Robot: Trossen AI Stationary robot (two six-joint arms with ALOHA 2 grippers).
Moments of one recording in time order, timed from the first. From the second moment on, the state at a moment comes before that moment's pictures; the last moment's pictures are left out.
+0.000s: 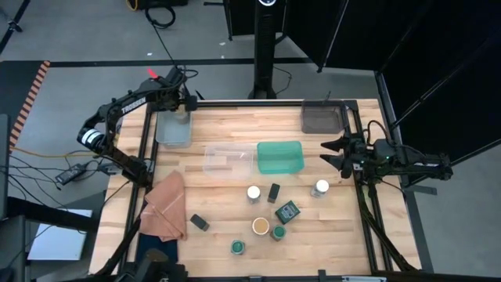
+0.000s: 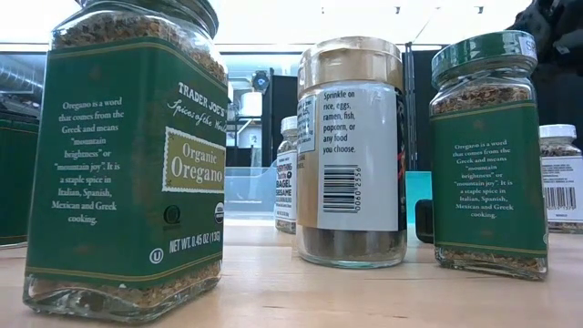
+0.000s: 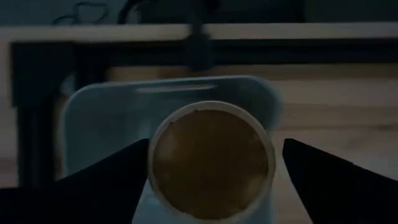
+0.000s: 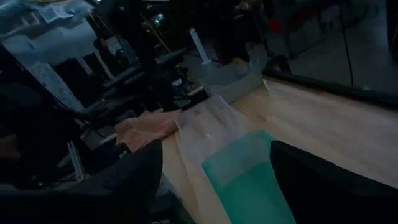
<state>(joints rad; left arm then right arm) 1.04 1.49 1.09 -0.81 -0.16 -0.48 -0.01 0.04 0.25 -0.30 0.22 0.46</state>
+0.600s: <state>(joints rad) 0.90 1.48 1.54 -1.07 -0.09 -0.26 0.02 0.31 0.50 -0.51 0.13 0.28</state>
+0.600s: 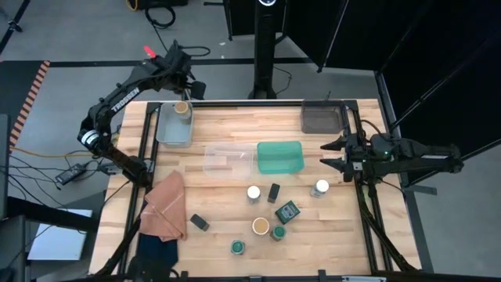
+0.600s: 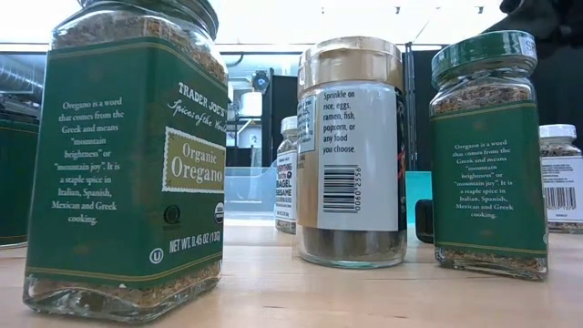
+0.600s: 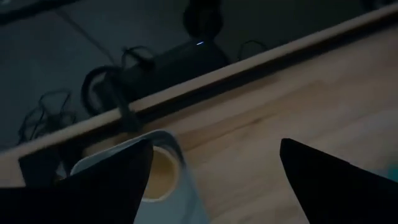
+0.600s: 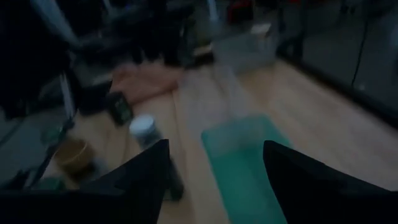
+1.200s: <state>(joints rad) 0.67 1.48 1.77 -1.16 -0.09 -0.21 0.22 0.91 0.81 -0.98 0.10 0.48</state>
